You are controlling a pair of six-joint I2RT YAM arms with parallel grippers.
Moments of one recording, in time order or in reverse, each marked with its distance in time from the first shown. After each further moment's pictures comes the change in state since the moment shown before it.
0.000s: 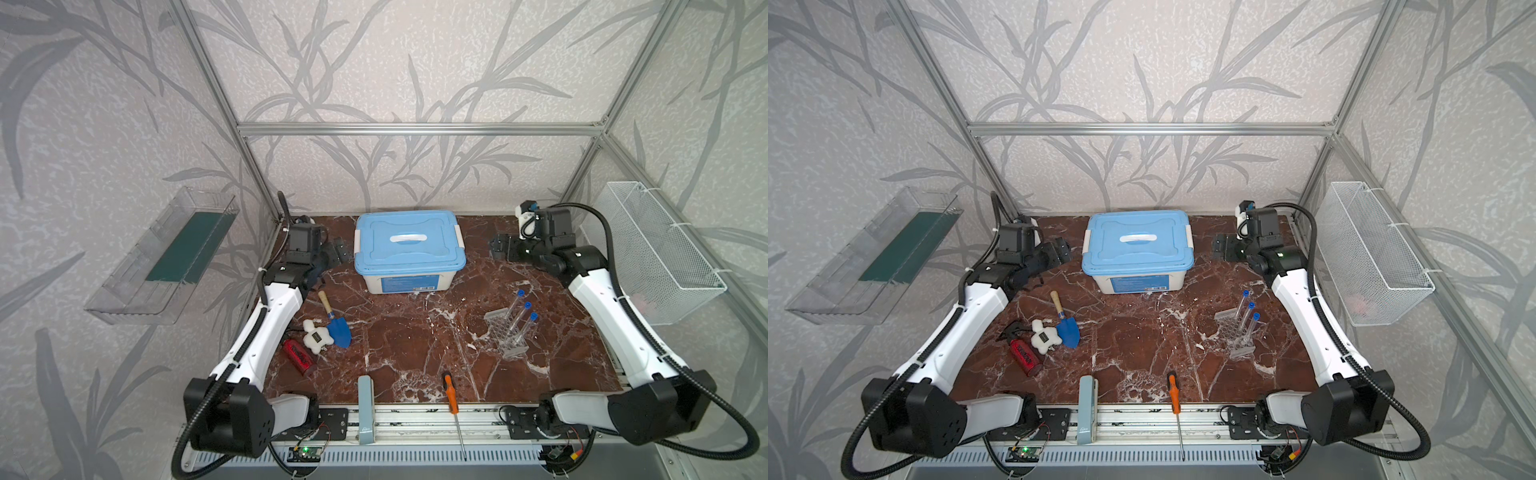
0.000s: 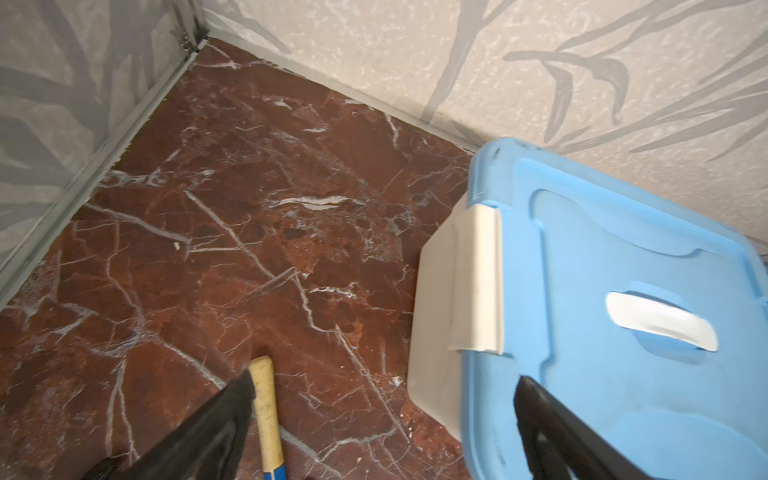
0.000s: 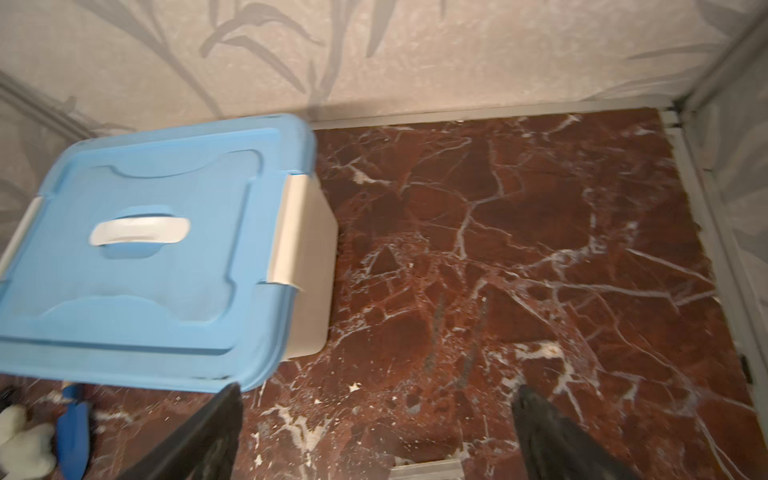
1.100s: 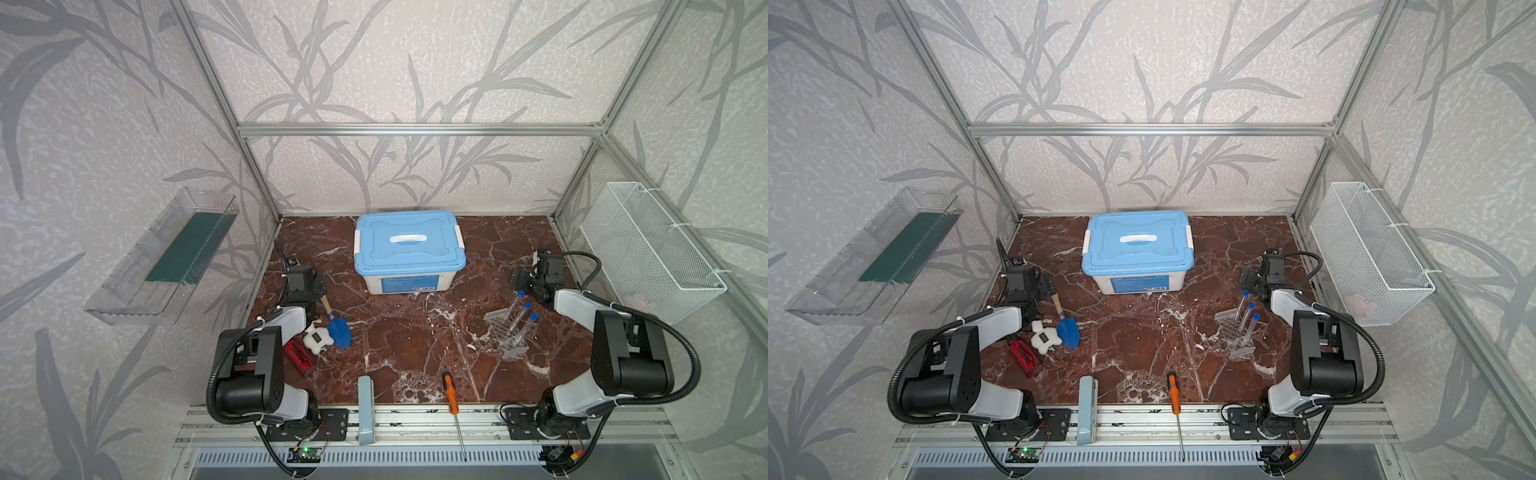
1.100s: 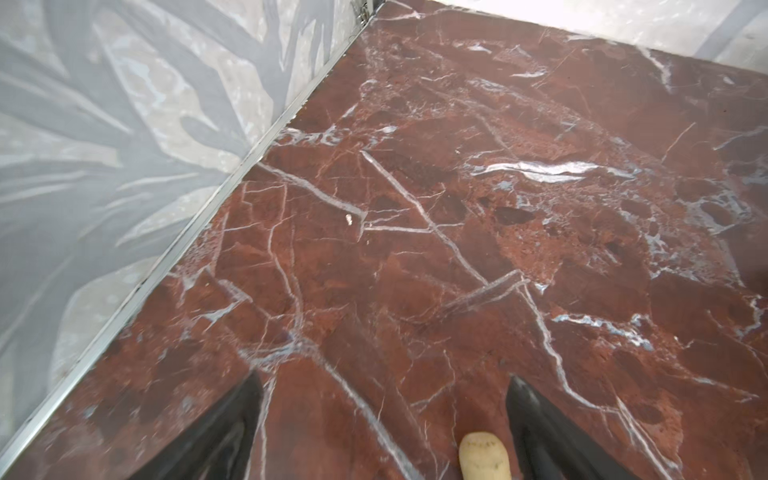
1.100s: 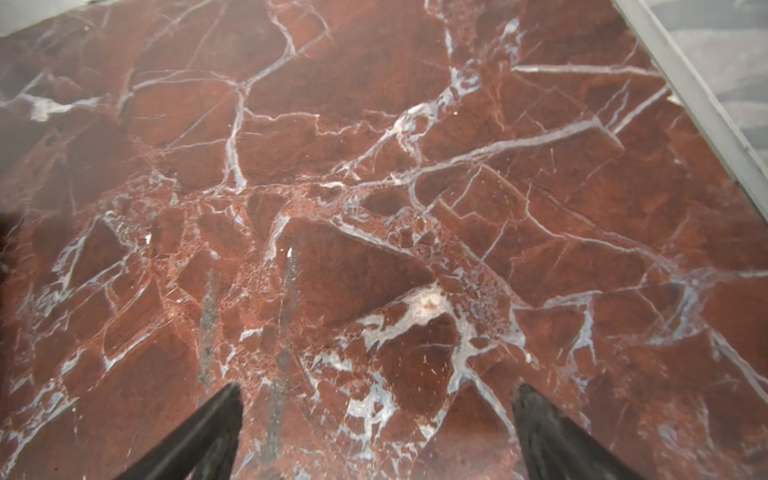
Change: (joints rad) left arm 0.175 0.232 -0.490 0.758 -0.232 0.256; right arm -0.227 0.238 -0.542 0.693 0.066 -0.020
